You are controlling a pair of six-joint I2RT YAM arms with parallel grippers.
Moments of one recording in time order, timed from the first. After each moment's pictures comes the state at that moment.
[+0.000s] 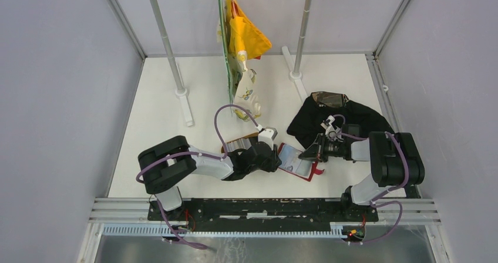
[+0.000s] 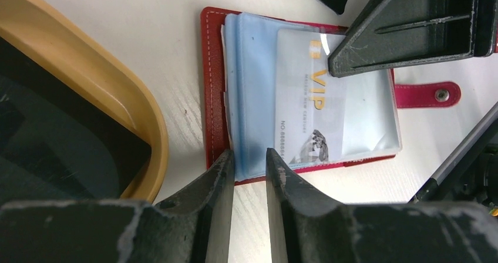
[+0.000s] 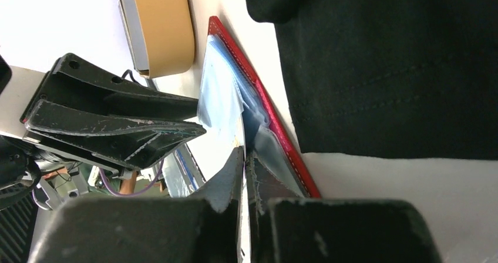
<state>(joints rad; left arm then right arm) -1.14 1.71 0.68 0.40 -0.20 -0.71 -0.05 1.58 0.35 0.17 -1.04 0.37</state>
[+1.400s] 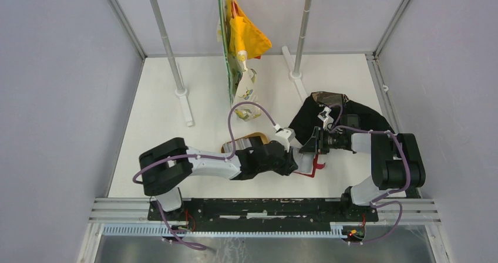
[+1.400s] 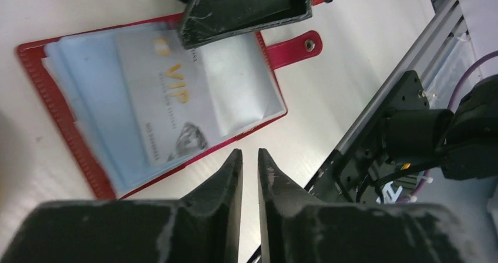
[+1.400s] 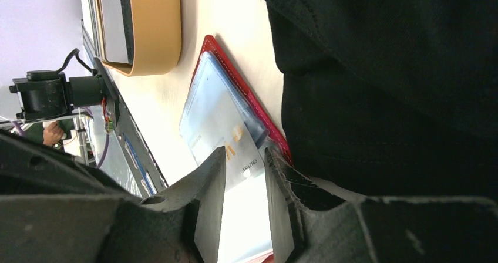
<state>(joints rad) -1.21 1.66 0.81 0.29 -0.11 -0.71 -0.03 1.56 0.49 -0.03 -0.96 0.11</state>
